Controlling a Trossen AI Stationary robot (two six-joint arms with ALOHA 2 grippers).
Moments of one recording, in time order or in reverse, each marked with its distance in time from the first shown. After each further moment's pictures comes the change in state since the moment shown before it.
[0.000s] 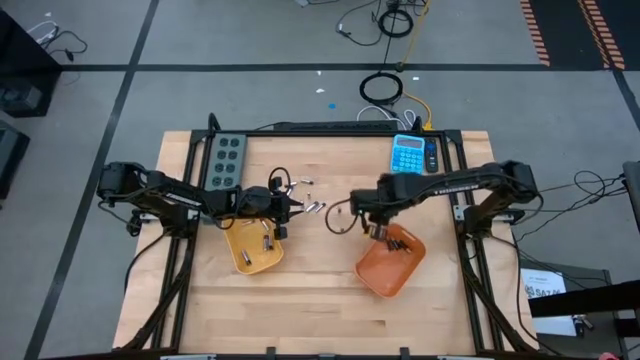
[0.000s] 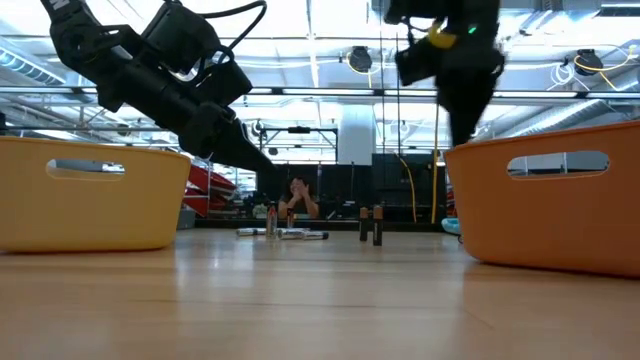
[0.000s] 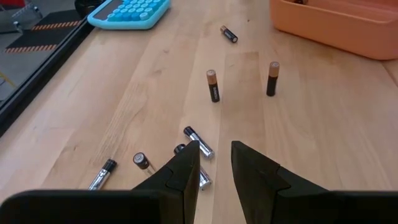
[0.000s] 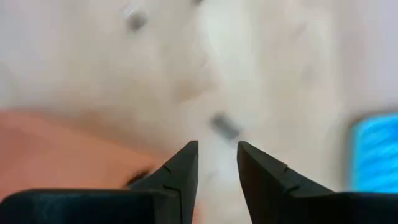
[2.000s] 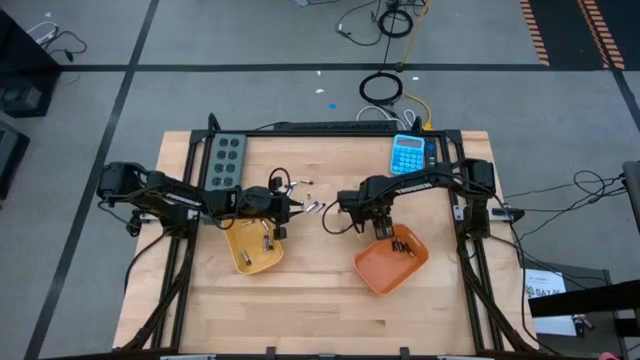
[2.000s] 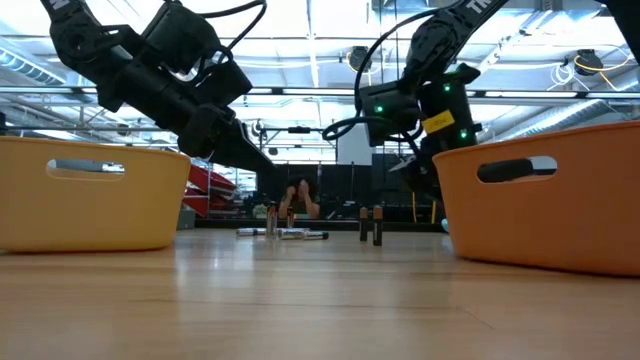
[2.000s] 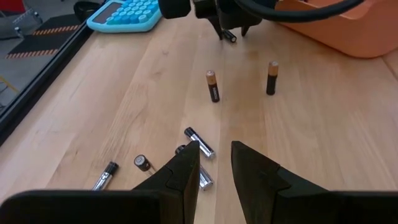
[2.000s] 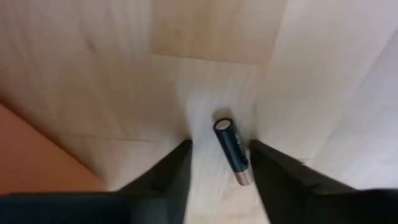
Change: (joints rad) left arm -0.001 0.000 0.000 0.001 0.000 0.027; right arm -0.145 0.322 -0.118 0.117 -0.079 -0.580
